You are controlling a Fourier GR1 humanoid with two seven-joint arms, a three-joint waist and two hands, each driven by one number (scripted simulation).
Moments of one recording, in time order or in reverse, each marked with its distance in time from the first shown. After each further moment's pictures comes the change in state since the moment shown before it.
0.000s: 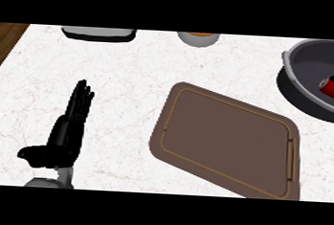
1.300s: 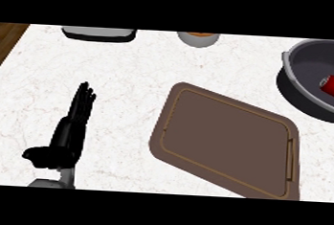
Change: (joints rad) left arm 0.008 -0.021 0.012 0.021 -0.021 -0.021 -0.013; right arm 0.267 -0.238 -0.282 0.081 -0.410 0.192 -0.435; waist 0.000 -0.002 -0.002
